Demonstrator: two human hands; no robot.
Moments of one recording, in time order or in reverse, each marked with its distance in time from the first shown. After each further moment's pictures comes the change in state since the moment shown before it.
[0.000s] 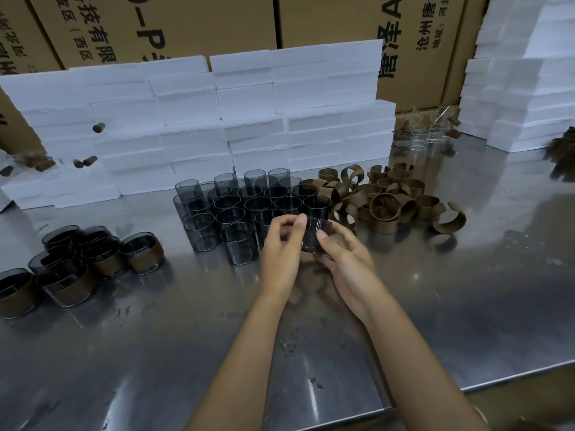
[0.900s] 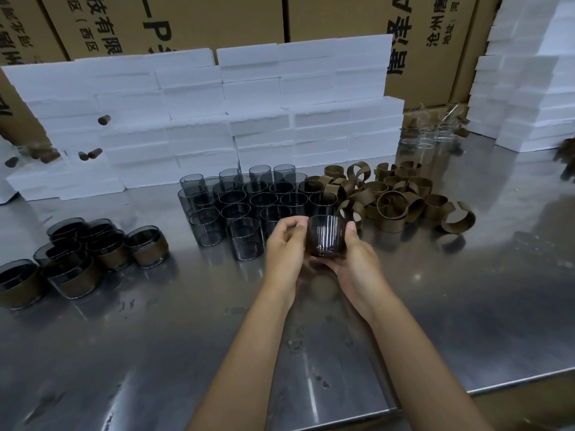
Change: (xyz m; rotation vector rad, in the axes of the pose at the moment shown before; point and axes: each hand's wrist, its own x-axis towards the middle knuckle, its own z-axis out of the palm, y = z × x) left_hand -0.002 0.004 0.000 -0.204 -0.015 -0.186; right_hand 0.005 0.002 0.002 -0.038 0.071 0.038
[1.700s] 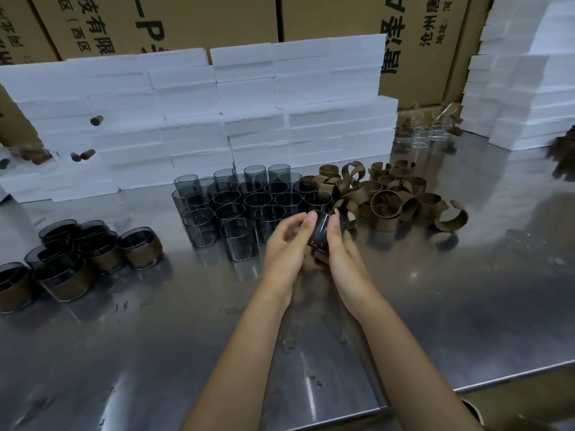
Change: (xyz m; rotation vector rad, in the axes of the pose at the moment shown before) left_hand -0.009 0.007 0.005 -0.014 -0.108 0.002; right_hand -0.013 -0.004 0.004 -0.356 -0.072 -0.111
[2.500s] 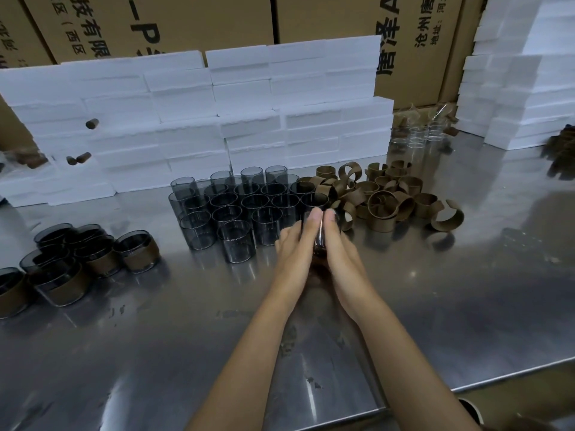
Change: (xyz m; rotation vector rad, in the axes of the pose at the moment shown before) left_hand -0.006 -0.006 0.008 0.267 -0.089 0.041; right_hand 0.002 0.004 0.000 0.085 -0.060 -0.025
